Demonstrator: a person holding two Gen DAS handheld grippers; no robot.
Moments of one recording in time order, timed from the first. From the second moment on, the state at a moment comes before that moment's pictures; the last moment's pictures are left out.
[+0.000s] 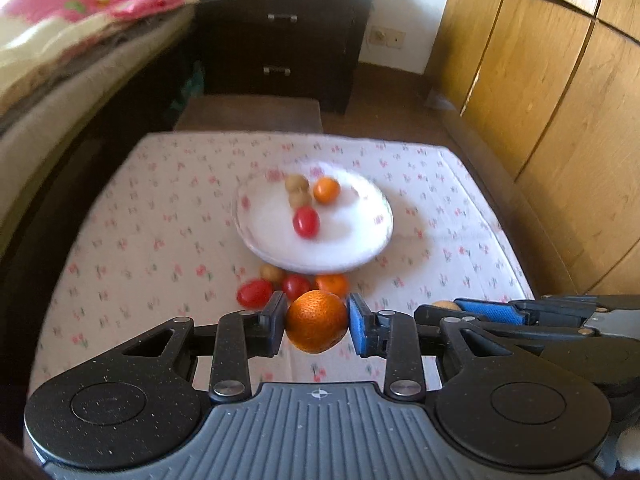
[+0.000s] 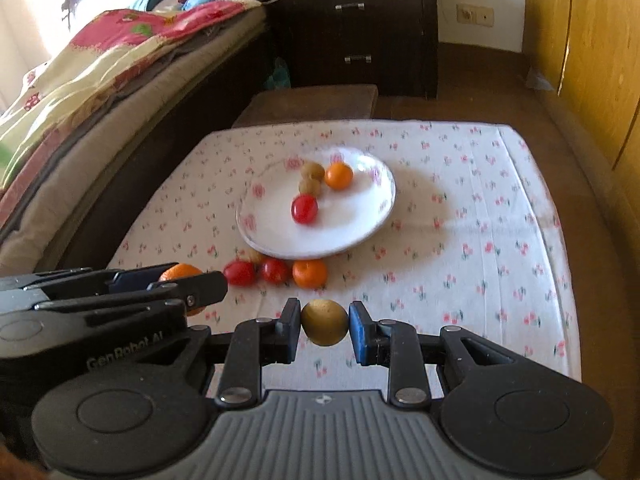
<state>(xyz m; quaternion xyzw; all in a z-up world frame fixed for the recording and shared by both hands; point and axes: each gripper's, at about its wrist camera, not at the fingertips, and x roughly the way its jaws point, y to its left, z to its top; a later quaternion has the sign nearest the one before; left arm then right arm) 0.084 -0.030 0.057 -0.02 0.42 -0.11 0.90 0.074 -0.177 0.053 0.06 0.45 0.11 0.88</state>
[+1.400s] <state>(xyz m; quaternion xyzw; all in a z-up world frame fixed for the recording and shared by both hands) 0.205 -0.014 0.001 -0.07 0.45 -0.07 0.89 0.211 -0.161 -0.006 0.02 0.48 0.09 0.87</state>
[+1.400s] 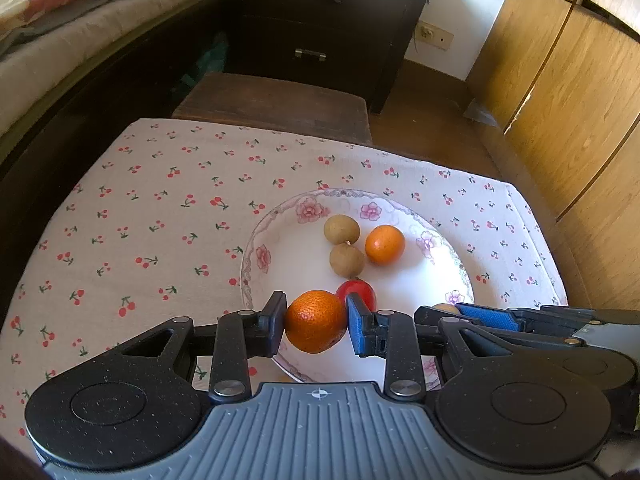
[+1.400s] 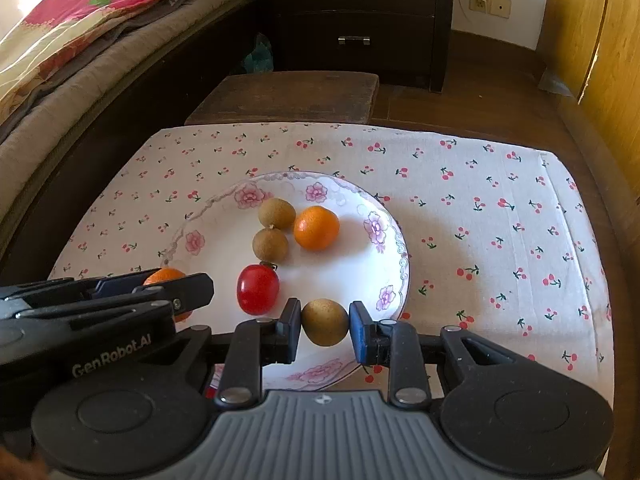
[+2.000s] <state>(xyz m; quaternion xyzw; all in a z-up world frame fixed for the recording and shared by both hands) 0.204 -0.018 0.003 -0.06 0.45 -0.06 0.89 0.210 -0.161 -0.006 0.02 0.48 0.09 0.87</state>
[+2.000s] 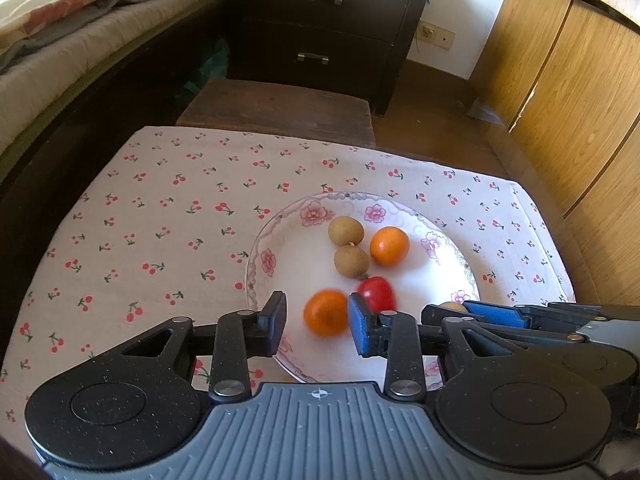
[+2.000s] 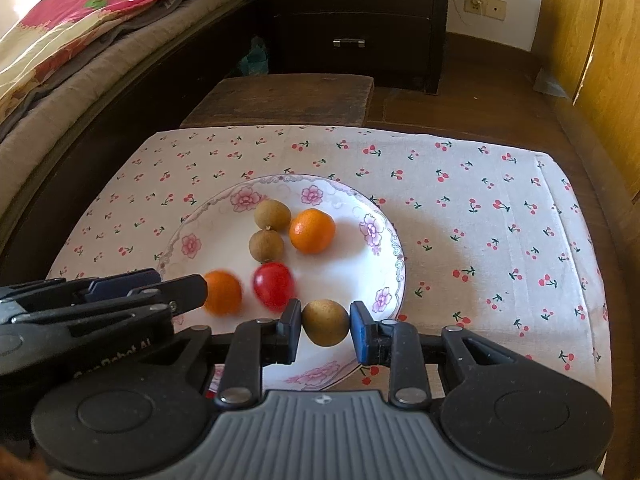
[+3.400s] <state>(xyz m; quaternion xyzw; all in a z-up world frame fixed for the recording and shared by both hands) 0.150 0.012 0.026 -0.05 0.44 -0.07 0.90 0.160 -0.155 0.016 0.02 0.46 0.13 0.88</state>
